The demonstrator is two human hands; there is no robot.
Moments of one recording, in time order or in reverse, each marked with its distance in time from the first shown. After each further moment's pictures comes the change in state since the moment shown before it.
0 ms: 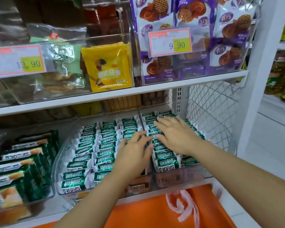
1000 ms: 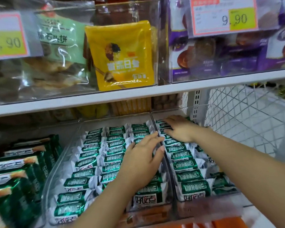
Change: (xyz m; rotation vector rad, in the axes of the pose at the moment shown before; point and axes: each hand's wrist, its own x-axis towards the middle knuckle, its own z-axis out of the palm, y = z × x) left_hand 0.037 -0.033 0.002 -0.127 -0.050 0.003; right_hand 0.116 0.026 0.029 0.128 -0.163 0.061
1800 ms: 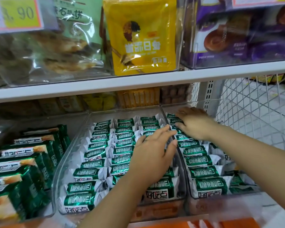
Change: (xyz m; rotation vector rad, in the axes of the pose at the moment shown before) left_hand -0.001 -0.005 0.007 0.007 0.035 0.018; right_hand -0.011 -0.008 0.003 -0.249 0.159 -0.009
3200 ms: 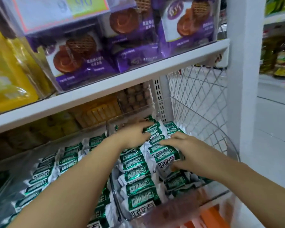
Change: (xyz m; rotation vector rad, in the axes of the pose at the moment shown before) left_hand 0.145 0.059 0.035 0.336 -0.398 0.137; right_hand -0.124 0.077 0.040 0.559 0.100 -0.030
